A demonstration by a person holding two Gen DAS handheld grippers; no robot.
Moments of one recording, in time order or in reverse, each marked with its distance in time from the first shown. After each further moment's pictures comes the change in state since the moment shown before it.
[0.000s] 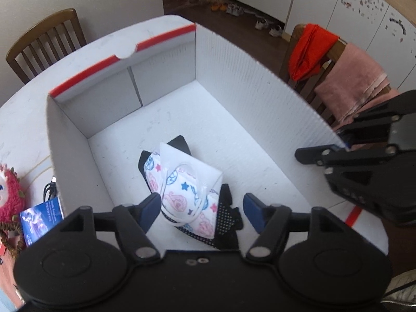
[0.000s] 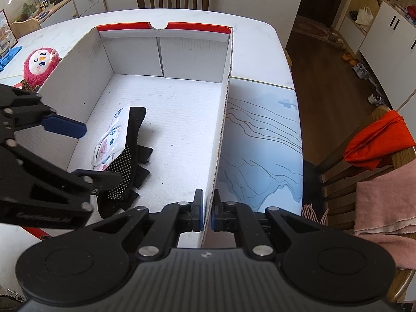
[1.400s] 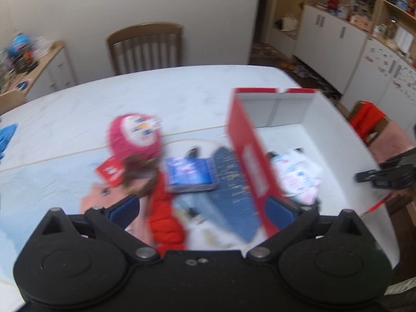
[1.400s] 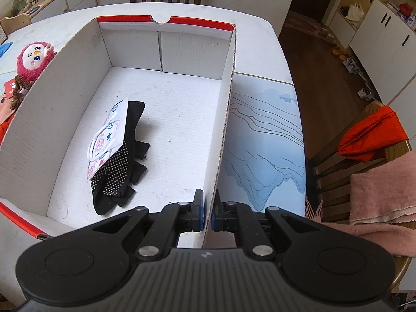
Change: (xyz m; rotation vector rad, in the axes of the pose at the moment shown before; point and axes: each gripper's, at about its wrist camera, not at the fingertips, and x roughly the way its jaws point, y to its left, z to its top) left arm -0.132 0.148 -0.114 -0.325 -0.209 0.166; right arm 0.001 0.023 0.002 0.017 0.034 -0.064
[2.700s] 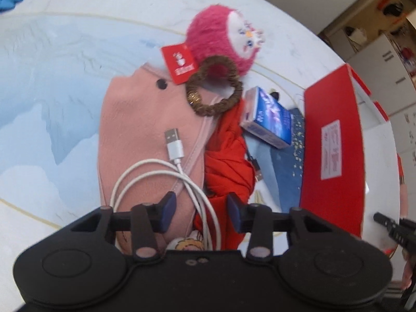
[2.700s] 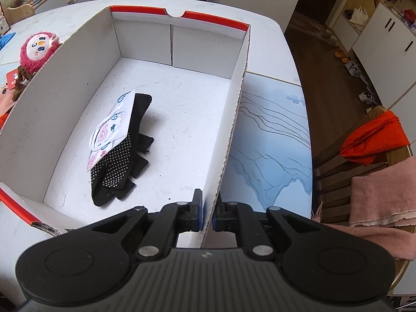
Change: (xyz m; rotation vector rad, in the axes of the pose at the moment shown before) left arm 0.083 0.107 -0.045 -0.513 0.326 -0.099; right arm 0.003 0.015 0.000 -0.039 0.013 -0.005
